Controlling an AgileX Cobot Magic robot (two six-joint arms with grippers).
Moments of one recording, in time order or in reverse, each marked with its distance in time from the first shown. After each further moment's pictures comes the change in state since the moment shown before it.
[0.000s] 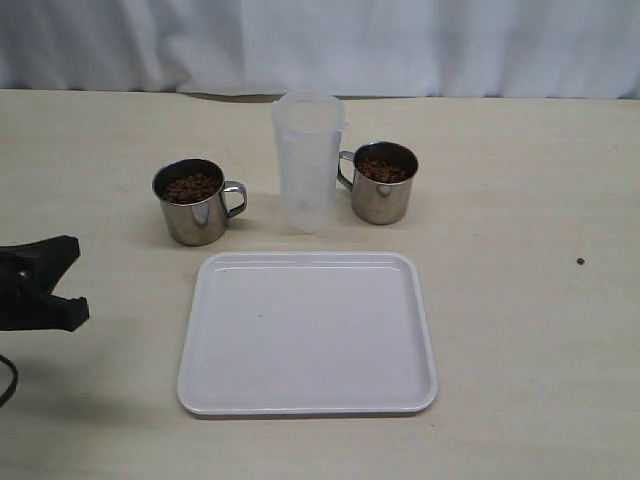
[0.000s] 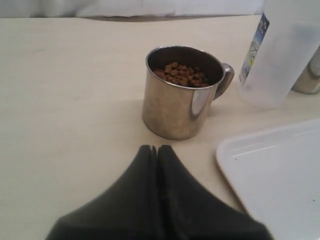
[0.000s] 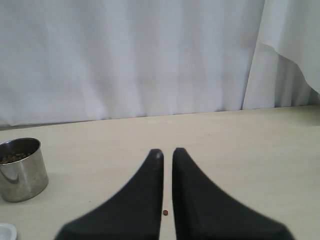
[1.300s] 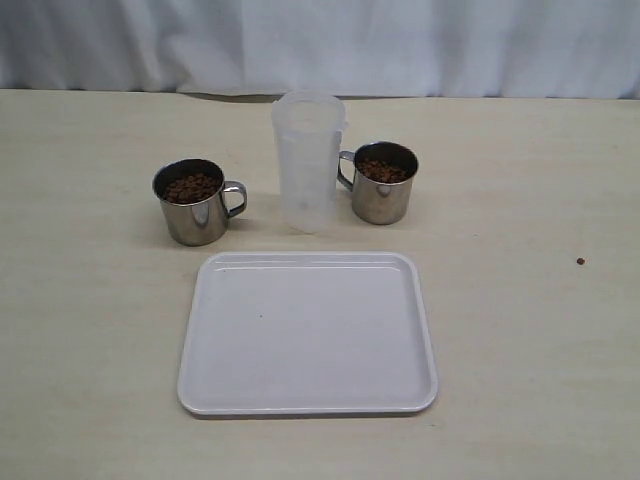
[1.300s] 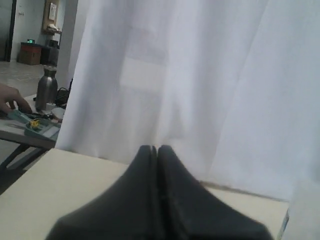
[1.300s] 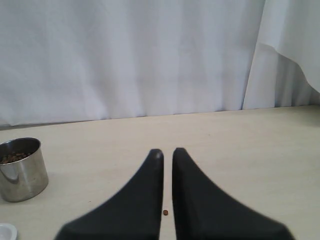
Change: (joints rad) left arm 0.000 -1.591 0.093 -0.582 1.003 0.108; right arm 0.000 0.000 0.000 0.000 0.000 0.000
